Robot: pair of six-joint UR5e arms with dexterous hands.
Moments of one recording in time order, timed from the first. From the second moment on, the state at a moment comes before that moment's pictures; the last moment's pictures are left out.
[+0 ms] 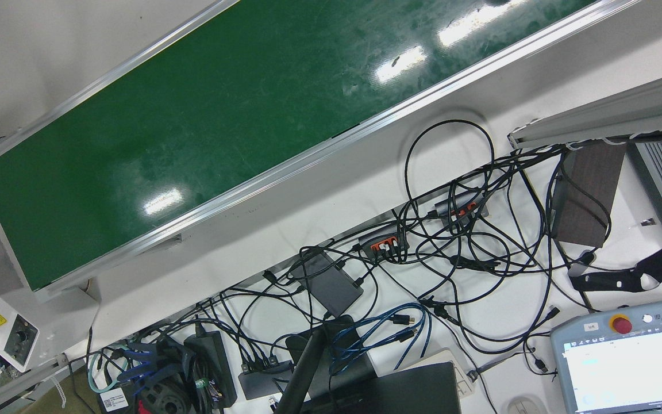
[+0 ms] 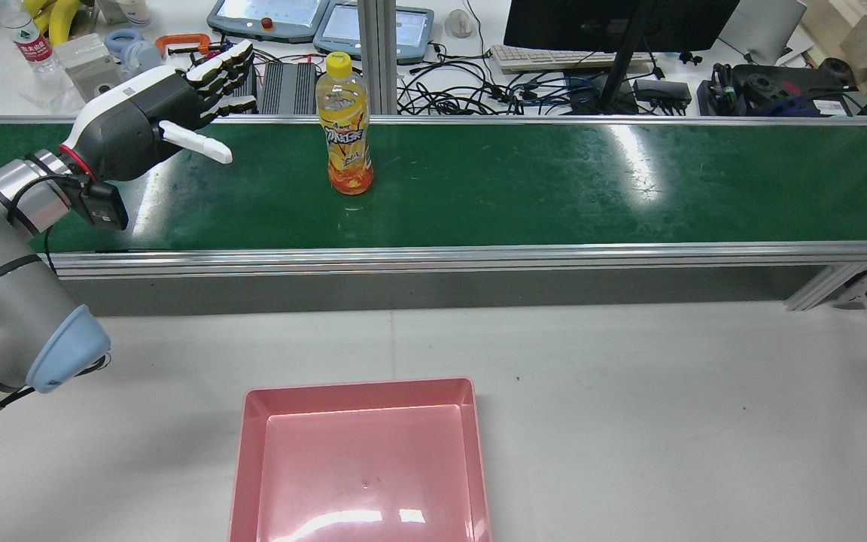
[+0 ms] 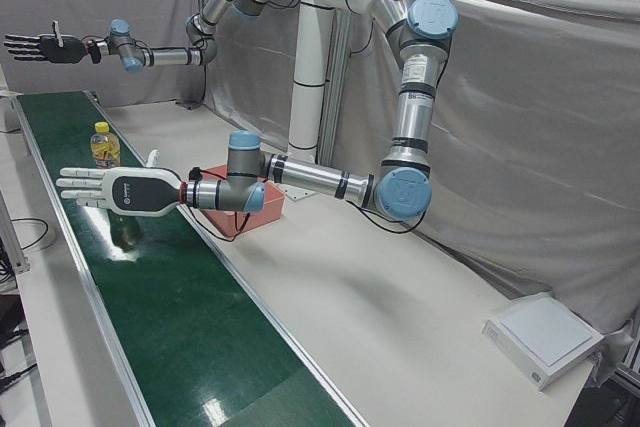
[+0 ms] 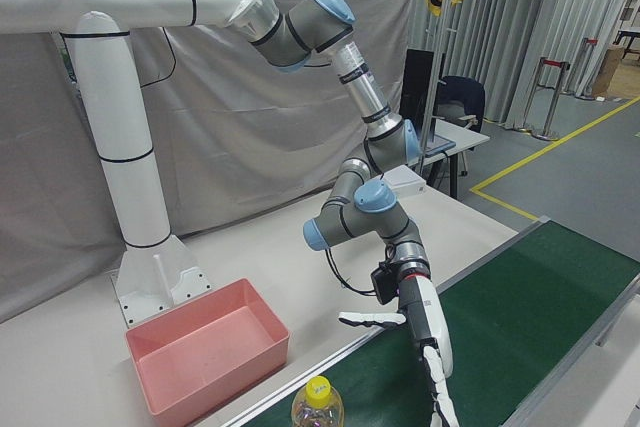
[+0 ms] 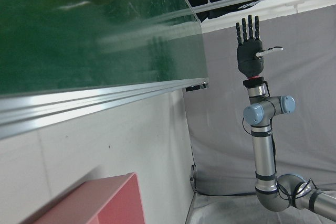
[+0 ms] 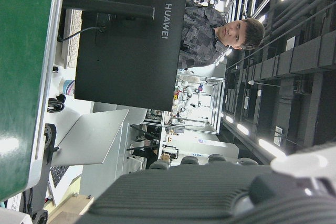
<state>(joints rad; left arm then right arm) -0.92 -2.12 -1.64 0.18 1.40 0.47 1.55 -1.46 1.54 -3.27 -1.58 -0.10</state>
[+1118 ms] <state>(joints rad) -0.85 -2.12 -1.61 0.09 1.32 0.45 1.55 -1.46 1.54 -3.27 -1.58 -0.10</state>
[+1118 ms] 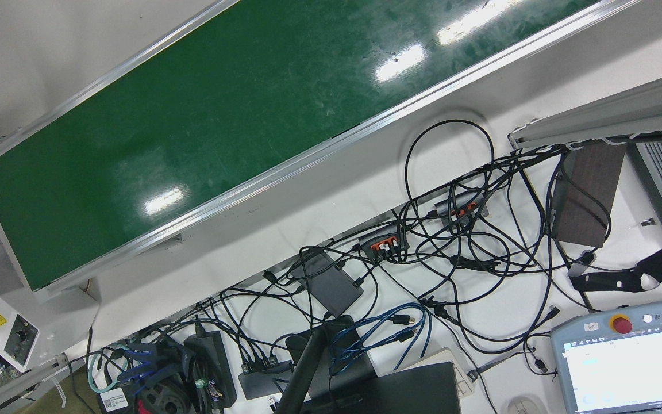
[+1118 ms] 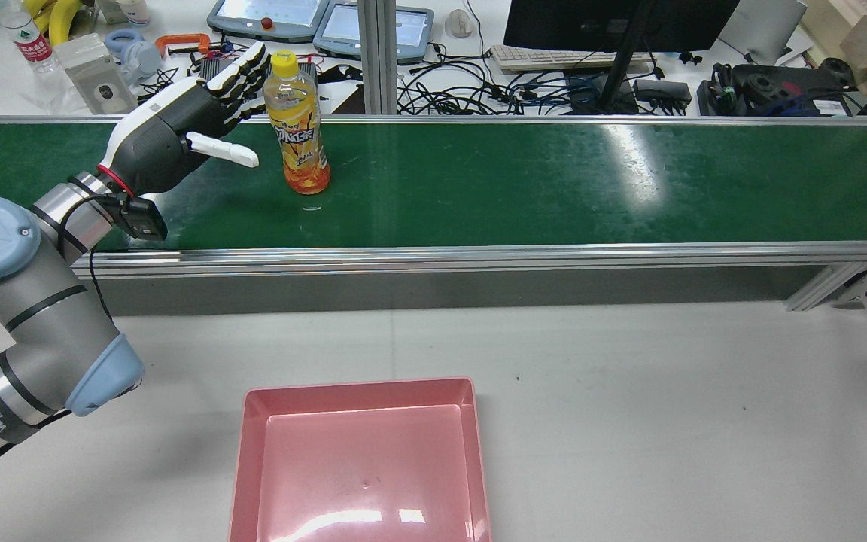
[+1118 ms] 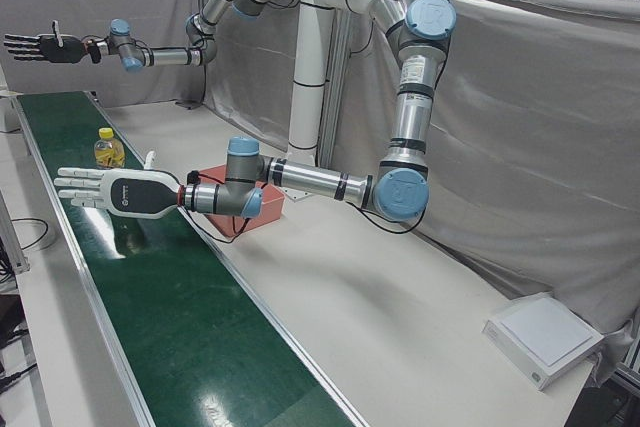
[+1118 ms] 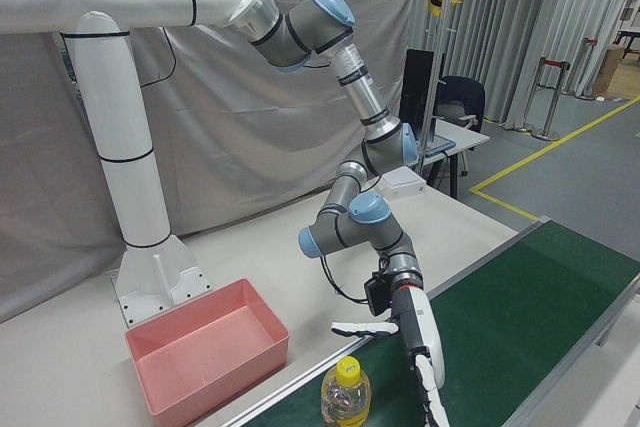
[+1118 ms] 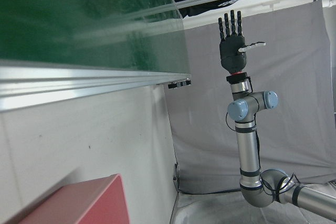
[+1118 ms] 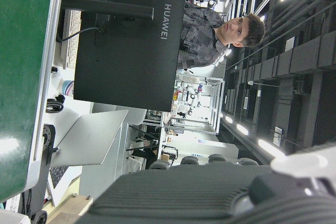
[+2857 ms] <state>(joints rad) -0.86 -2.15 -1.63 0.23 1.28 0.35 1.55 -1.46 1.54 -3.27 -1.58 -0.10</state>
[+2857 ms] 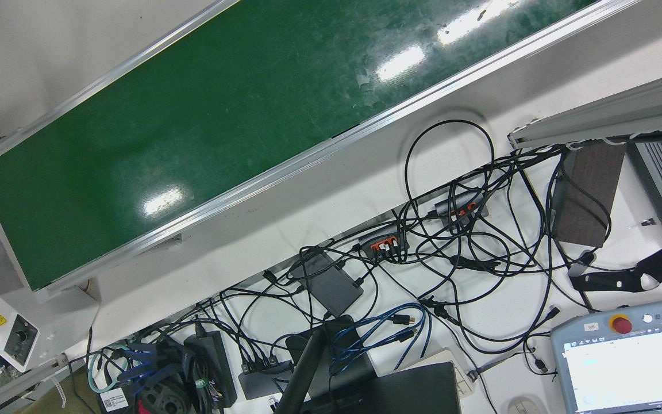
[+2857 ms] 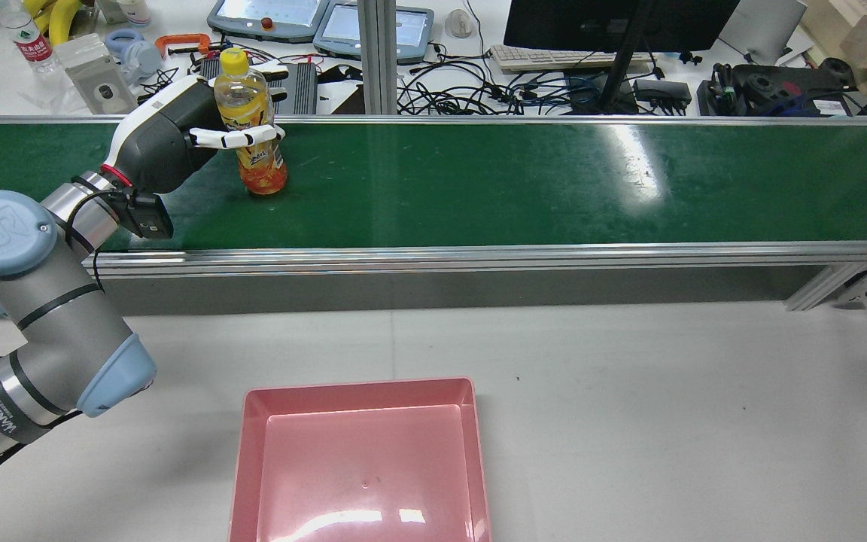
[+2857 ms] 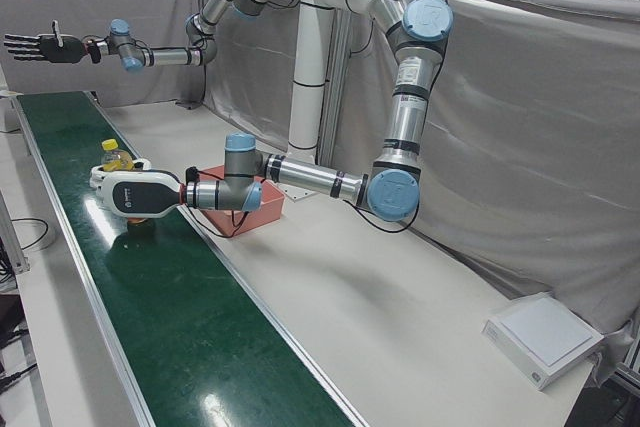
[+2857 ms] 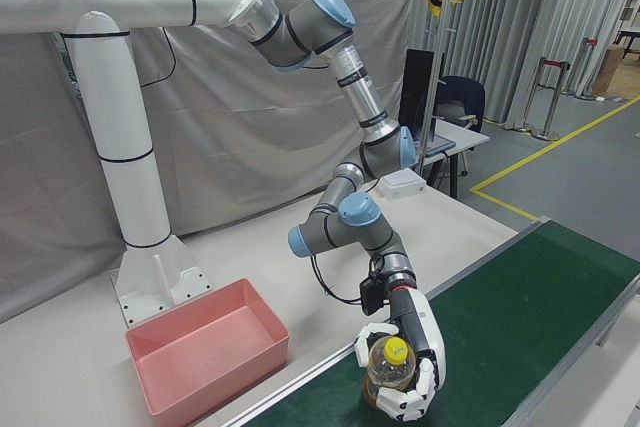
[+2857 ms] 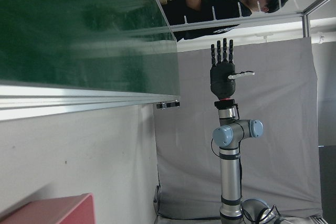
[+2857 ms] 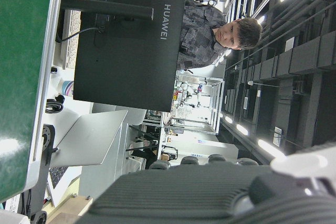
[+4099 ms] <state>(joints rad) -0.69 -2.13 -1.88 0.31 1.46 0.44 1.55 -1.46 1.54 -3.27 -1.58 -0.10</state>
